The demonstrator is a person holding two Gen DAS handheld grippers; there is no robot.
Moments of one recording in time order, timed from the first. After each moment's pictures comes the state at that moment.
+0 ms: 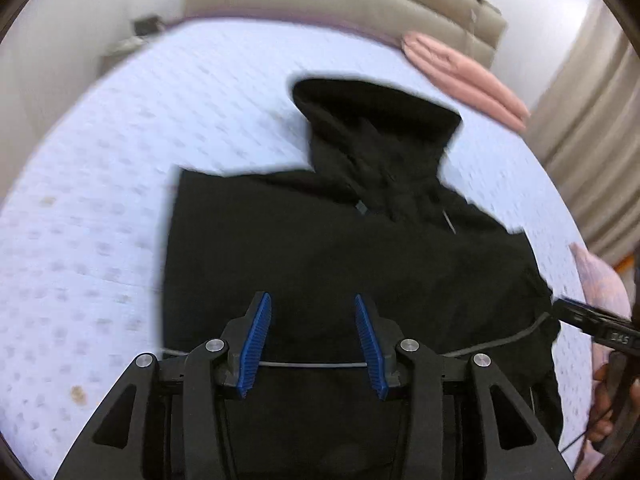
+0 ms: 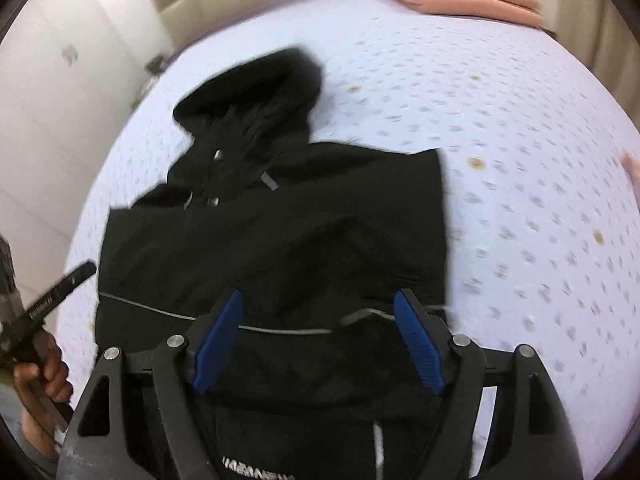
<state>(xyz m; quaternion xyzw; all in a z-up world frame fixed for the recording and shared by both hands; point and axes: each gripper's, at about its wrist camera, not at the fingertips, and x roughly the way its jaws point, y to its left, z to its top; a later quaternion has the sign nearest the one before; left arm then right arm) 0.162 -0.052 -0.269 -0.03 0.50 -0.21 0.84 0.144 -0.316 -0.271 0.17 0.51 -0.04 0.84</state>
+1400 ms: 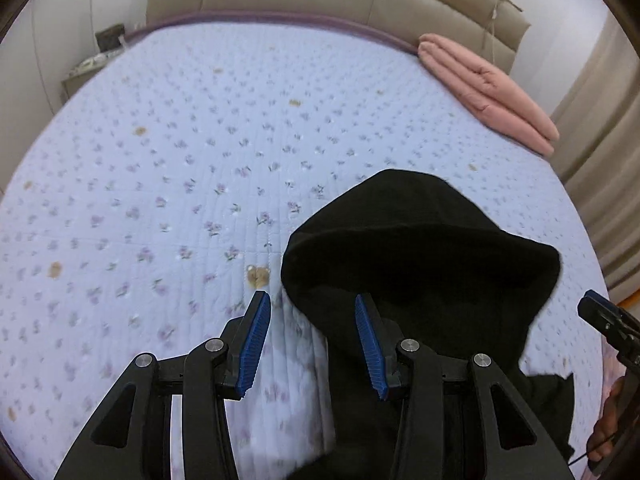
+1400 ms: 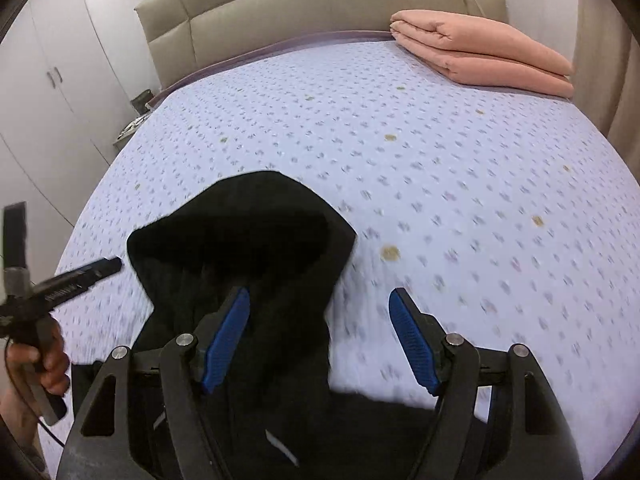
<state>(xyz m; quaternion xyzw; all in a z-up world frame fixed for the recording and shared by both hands) 0.444 -0.125 -0.281 -0.01 0.50 -0.21 0.84 0.400 -0.367 -0.252 0.13 0.44 -0.08 0.89</state>
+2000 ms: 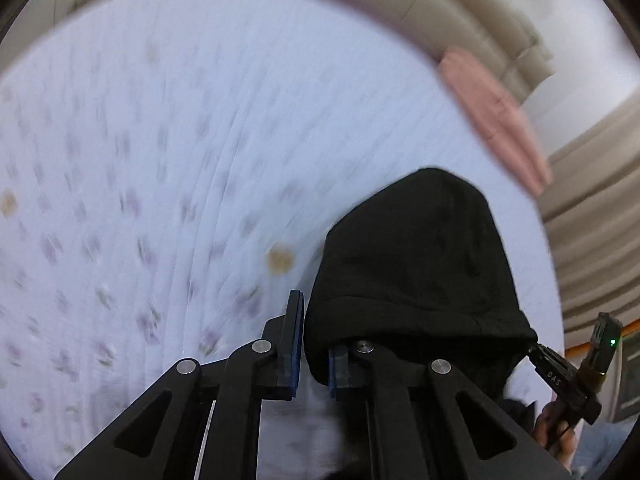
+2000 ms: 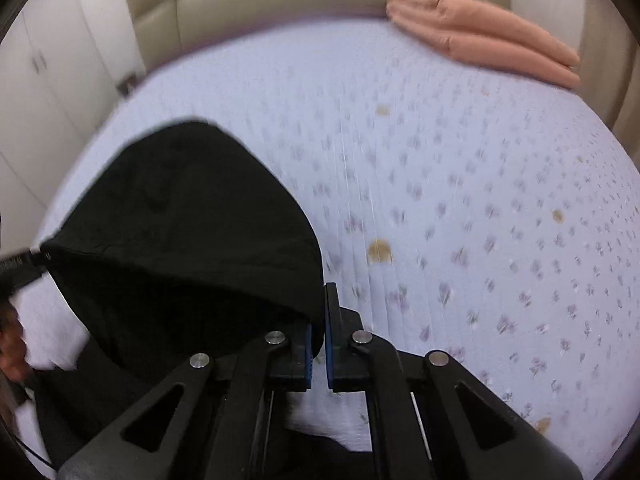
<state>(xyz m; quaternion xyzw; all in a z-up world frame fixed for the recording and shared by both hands) 0.475 -0.081 -0.351 -0.13 0.57 -0.22 0.78 0.424 -0.398 -0.347 0.13 0.50 -0.08 0.85</state>
